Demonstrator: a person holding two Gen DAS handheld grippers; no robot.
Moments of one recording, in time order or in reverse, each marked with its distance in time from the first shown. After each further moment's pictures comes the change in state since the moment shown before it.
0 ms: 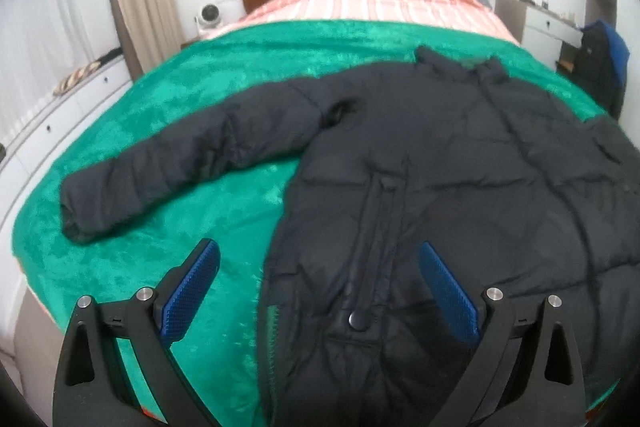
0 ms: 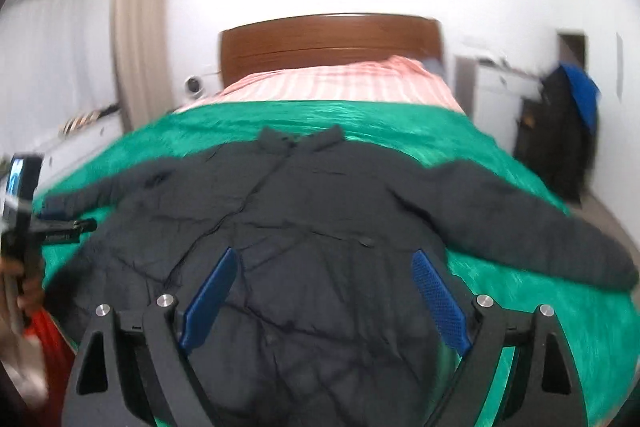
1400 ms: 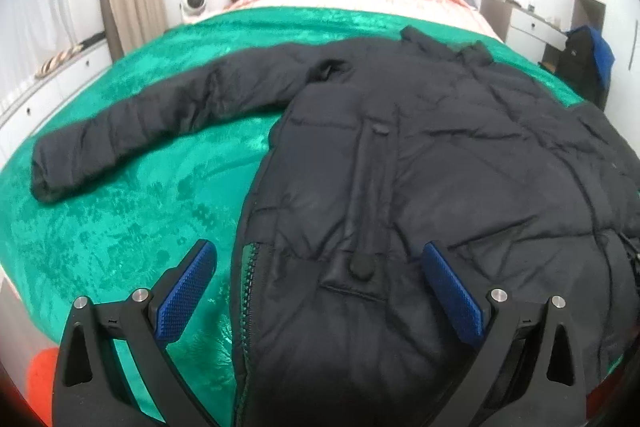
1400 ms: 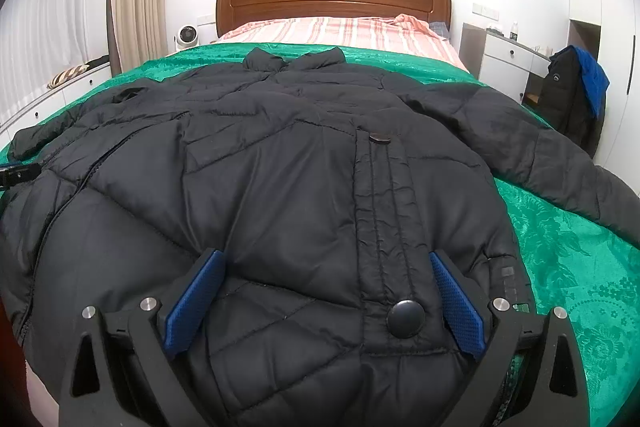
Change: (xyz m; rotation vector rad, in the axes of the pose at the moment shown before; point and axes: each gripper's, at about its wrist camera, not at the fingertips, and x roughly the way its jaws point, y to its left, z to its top) left arm 0.000 0.007 -0.040 -0.020 -0.009 -0.088; right arm 0.097 0.015 -0.069 -0.035 0.154 -0.045
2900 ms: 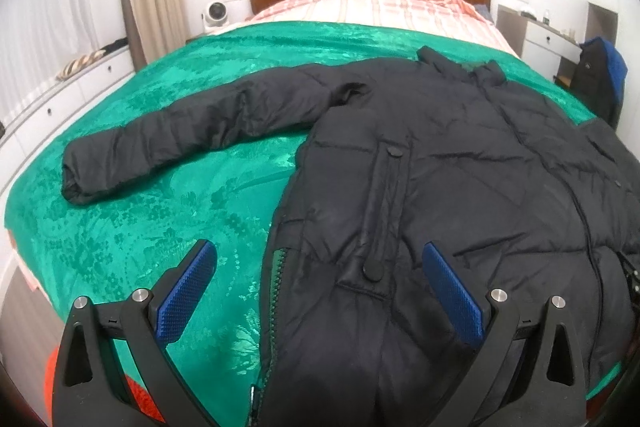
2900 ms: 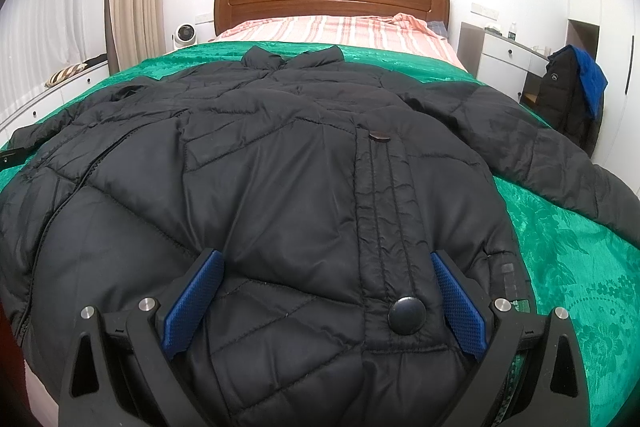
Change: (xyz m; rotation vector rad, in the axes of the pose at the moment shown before) left arm -0.020 0.006 0.004 -0.034 -0.035 0.068; right arm 0.002 0.001 -0.002 0.003 0.004 -0.010
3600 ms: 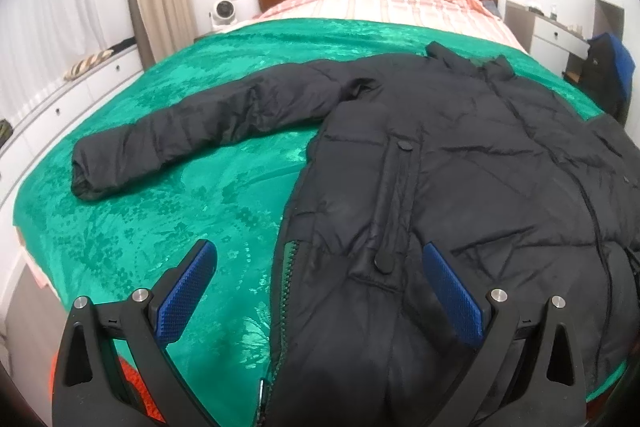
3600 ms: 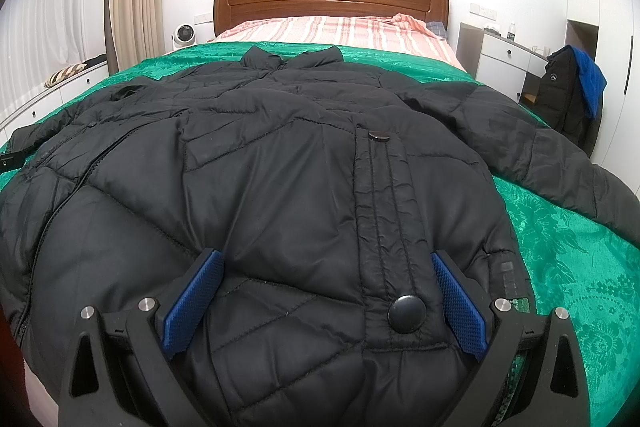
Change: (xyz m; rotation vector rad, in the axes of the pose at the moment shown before) left arm 0.001 0.002 -0.003 0.005 0.011 0.039; right arm 0.000 0.000 0.000 -0.001 -0.001 0.000
